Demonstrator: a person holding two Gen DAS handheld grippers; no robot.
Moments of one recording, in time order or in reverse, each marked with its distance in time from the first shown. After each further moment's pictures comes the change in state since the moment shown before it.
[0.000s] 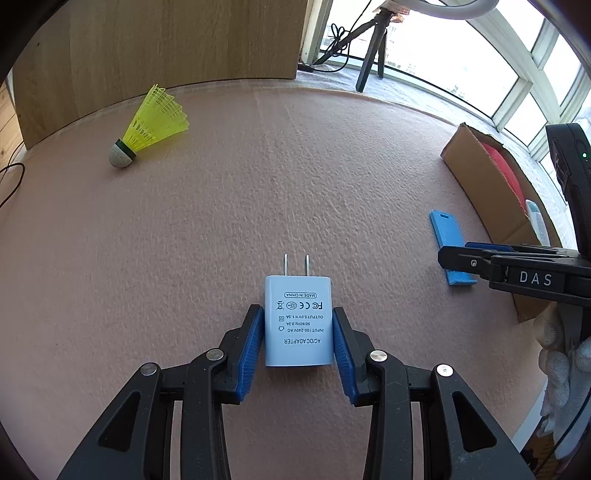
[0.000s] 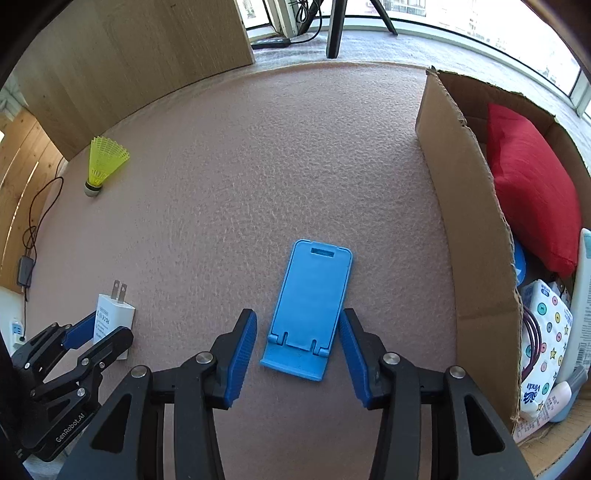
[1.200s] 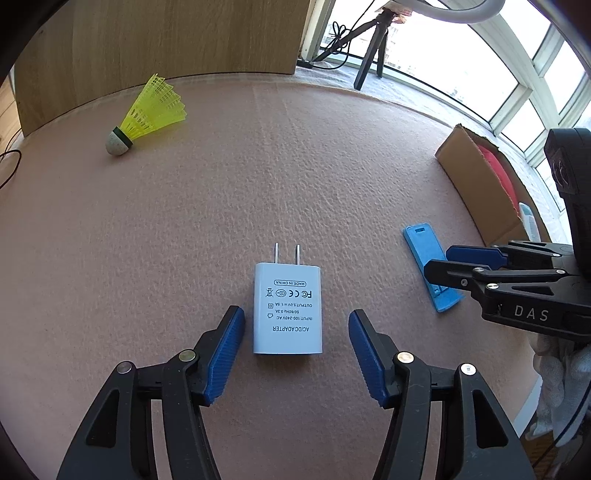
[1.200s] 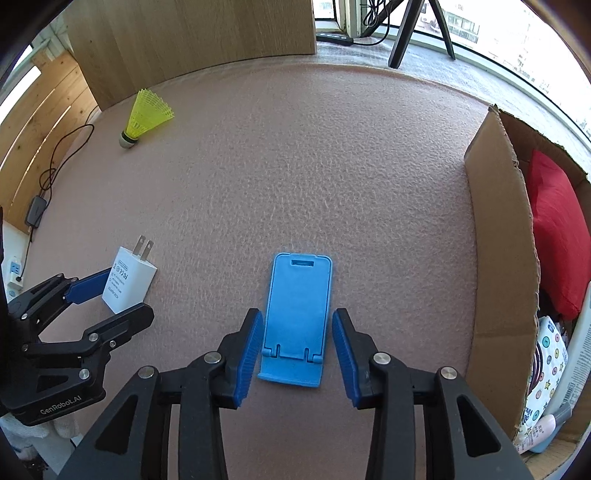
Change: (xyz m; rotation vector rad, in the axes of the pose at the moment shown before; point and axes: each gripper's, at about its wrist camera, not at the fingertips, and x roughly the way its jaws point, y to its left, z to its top) left arm 0.000 -0.002 -0.003 -0.022 0.017 -0.035; right arm -0.001 0.024 -0.005 -0.188 0.030 0.022
